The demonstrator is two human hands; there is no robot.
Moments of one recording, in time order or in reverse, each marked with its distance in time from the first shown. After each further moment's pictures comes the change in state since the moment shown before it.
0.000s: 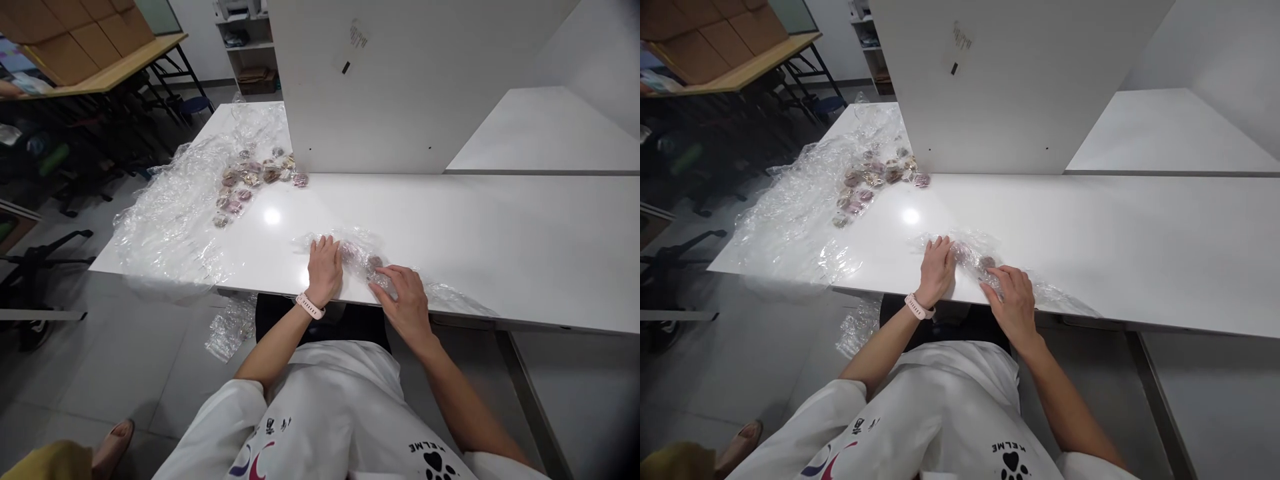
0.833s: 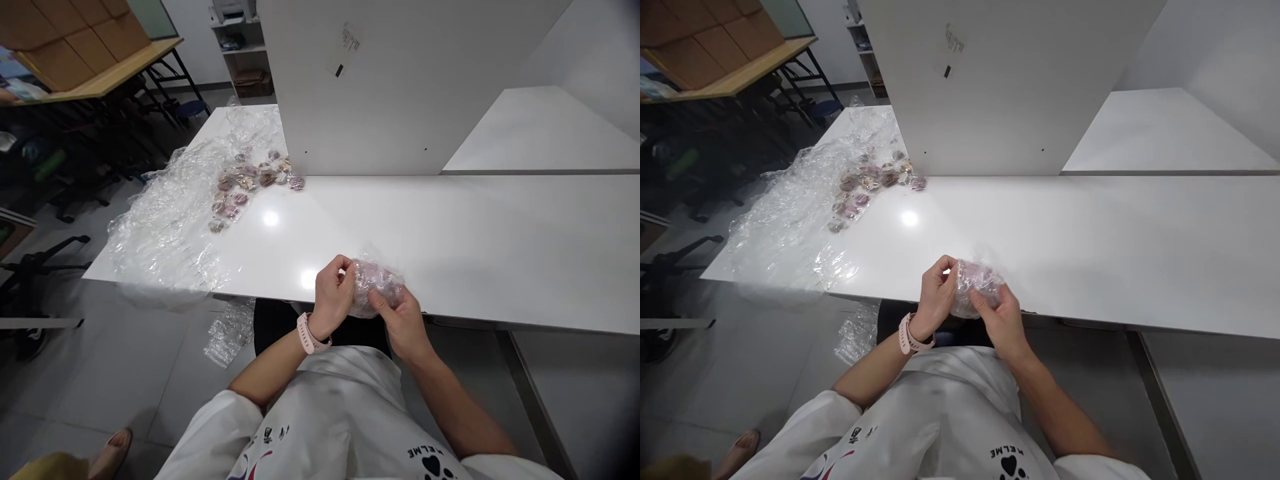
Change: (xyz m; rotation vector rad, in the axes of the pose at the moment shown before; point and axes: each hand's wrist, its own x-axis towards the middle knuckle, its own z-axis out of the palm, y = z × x) left_hand -0.034 0.061 -0.025 -0.610 -0.046 -0.212; right_hand 0.002 -0.044 -0.009 0.955 -0.111 0.729
